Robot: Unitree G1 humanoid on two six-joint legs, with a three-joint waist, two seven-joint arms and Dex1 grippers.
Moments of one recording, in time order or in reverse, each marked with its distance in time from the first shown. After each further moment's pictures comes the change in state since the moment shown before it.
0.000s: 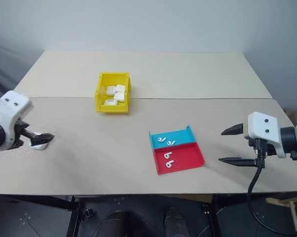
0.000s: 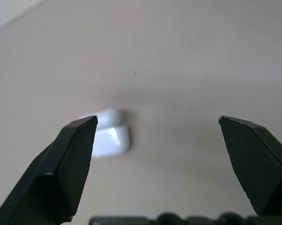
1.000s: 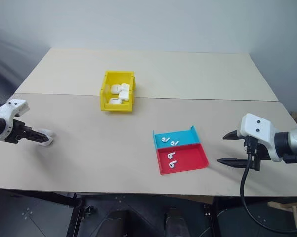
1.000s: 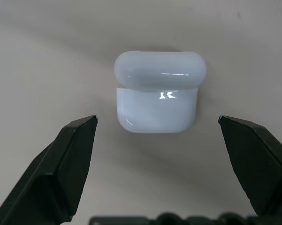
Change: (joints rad) left arm -0.522 -0.175 -0.681 1.034 0.602 -0.476 -0.710; right arm 0.024 -0.003 0.022 -0.065 -0.001 0.214 -0.094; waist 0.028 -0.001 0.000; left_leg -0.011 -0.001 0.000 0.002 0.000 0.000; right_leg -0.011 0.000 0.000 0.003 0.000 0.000
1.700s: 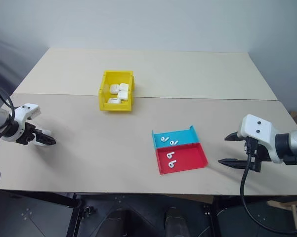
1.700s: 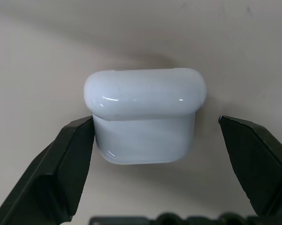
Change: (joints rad) left arm -0.044 -0.119 0.005 0.137 0.175 -0.060 -0.055; right arm 0.024 0.000 -0.025 -0.016 -0.009 0.017 -0.009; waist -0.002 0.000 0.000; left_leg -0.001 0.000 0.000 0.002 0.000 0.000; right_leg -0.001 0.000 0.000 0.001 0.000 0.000
